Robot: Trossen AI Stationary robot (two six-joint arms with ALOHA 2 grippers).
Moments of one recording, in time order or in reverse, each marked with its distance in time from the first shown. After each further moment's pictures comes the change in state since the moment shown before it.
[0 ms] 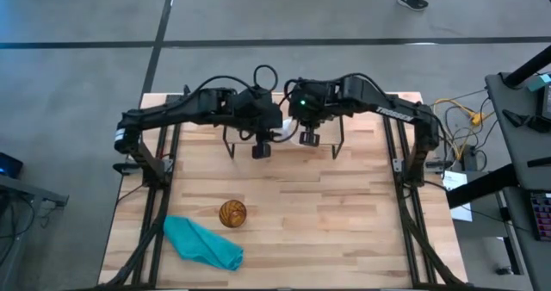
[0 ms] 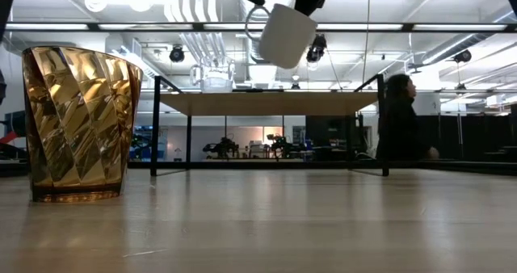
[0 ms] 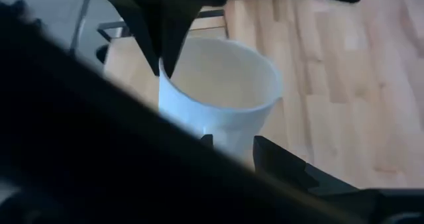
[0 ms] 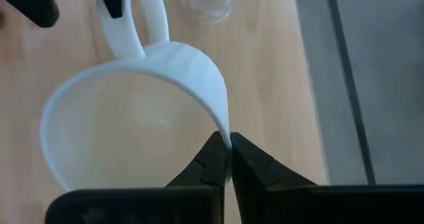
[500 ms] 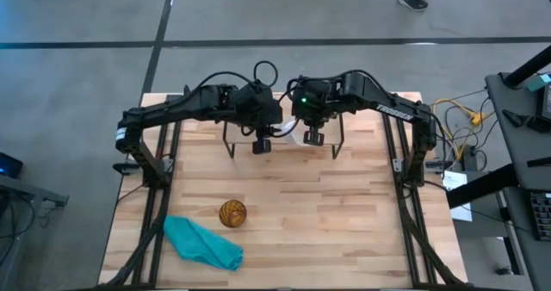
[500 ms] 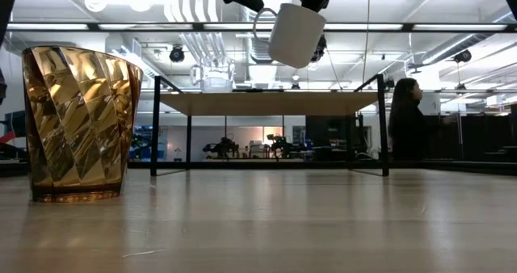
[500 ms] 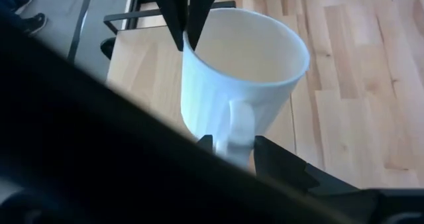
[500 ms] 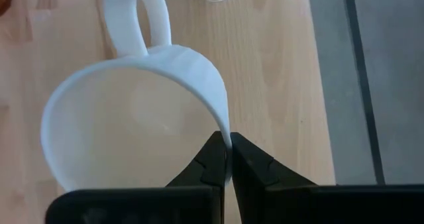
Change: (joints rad) left arm 0.047 0.002 -0.007 0.003 0.017 0.020; right arm -0.002 0.015 0.044 -0.090 -0.044 0.002
